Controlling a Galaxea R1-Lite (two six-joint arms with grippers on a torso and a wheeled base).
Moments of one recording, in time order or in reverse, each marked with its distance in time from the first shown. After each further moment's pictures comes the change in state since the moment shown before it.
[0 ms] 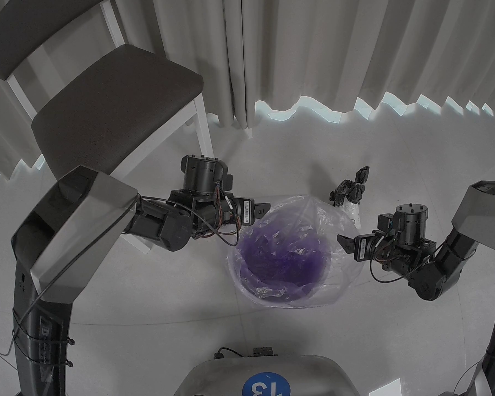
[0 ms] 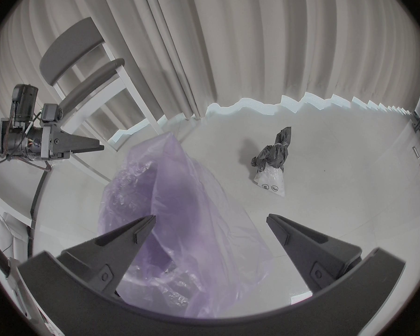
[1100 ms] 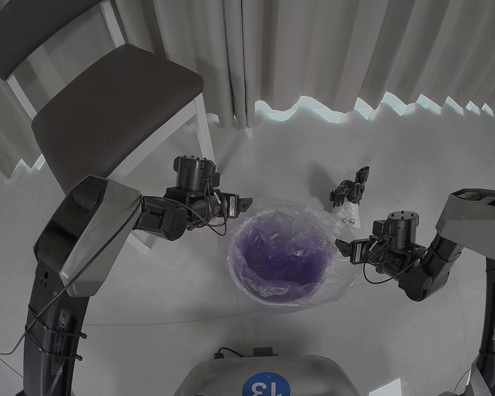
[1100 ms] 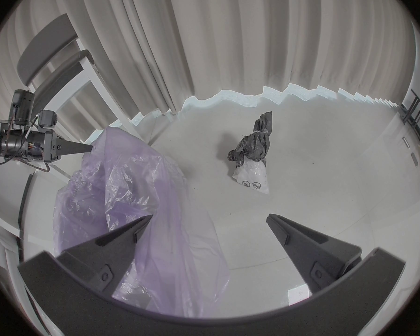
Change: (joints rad) left arm 0.086 0.149 -0.220 0.070 0.018 0.056; right arm -0.031 0.132 -0.076 -0.038 0.001 0.004
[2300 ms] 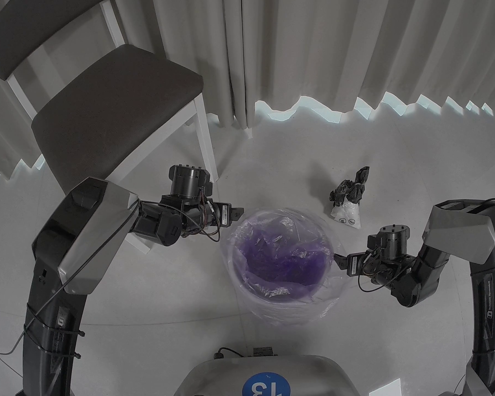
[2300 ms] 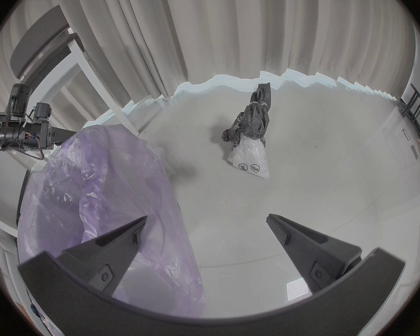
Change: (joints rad) left arm 0.023 0.002 0.064 -0.001 0.021 -0.011; right arm -0.018 0.128 -0.047 0.005 0.007 -0.003
